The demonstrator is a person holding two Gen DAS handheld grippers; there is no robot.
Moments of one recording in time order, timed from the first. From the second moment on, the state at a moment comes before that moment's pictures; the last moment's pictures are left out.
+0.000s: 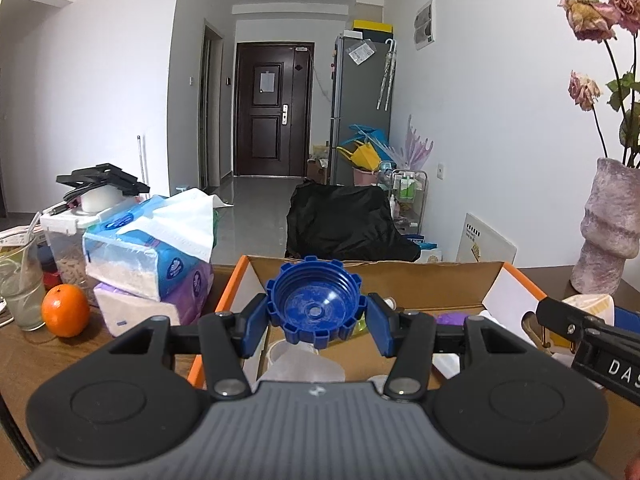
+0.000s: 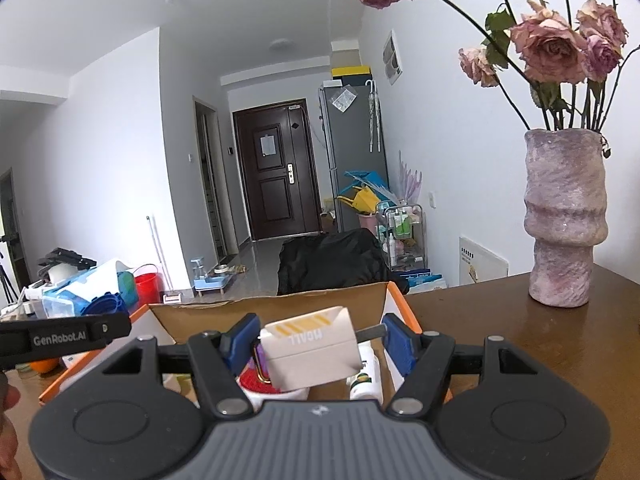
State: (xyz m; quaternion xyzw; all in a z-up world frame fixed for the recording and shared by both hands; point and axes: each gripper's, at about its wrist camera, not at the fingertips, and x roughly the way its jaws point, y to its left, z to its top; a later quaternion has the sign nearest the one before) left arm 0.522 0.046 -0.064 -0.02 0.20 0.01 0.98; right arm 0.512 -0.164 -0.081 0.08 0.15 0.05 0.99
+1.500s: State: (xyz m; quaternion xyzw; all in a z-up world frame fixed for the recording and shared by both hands) left arm 0.549 0.046 -0.072 0.00 0.21 0.01 0.98; right arm 0.555 -0.163 -0.082 0.06 0.19 0.05 0.98
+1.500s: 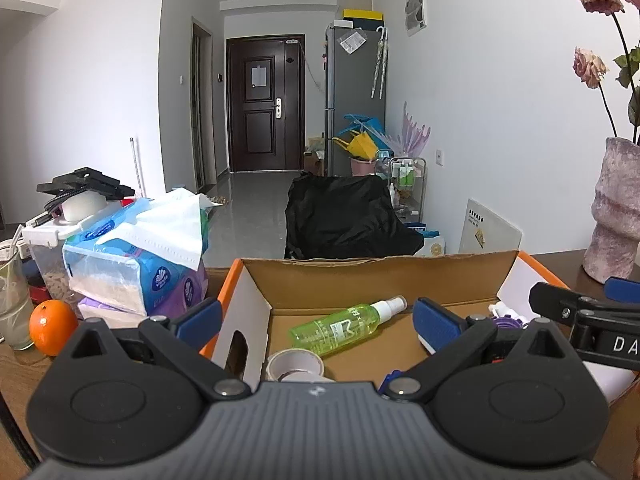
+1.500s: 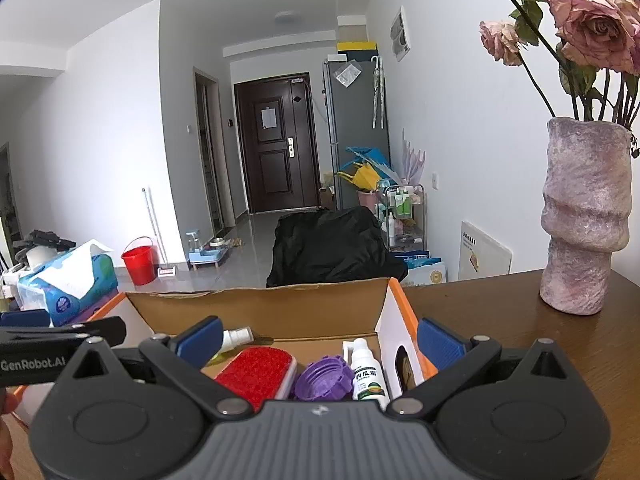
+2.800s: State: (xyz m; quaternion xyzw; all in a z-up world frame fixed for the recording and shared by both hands) left arm 0.426 0.034 -0.034 -0.02 0.19 0.01 0.98; right arm 0.436 -0.178 -0.040 0.03 0.18 0.04 0.98
